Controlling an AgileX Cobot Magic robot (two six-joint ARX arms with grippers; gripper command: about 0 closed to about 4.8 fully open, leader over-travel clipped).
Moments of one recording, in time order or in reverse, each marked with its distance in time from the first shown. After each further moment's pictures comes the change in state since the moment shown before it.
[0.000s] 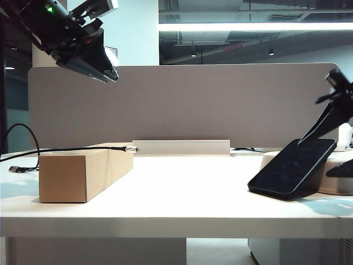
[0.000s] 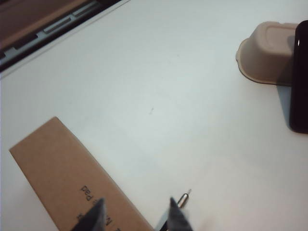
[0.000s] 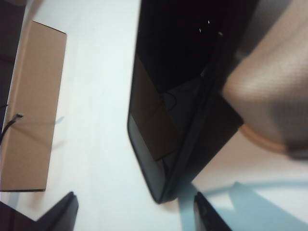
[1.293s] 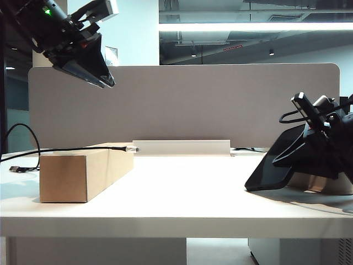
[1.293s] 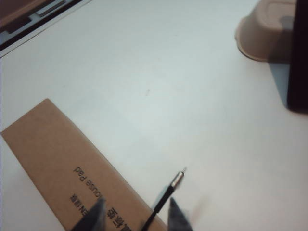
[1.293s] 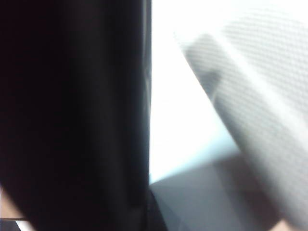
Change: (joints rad) left arm -0.008 0.000 0.001 -0.066 -0.020 0.037; right arm 0.072 0.375 0.101 0.395 -0.028 0.049
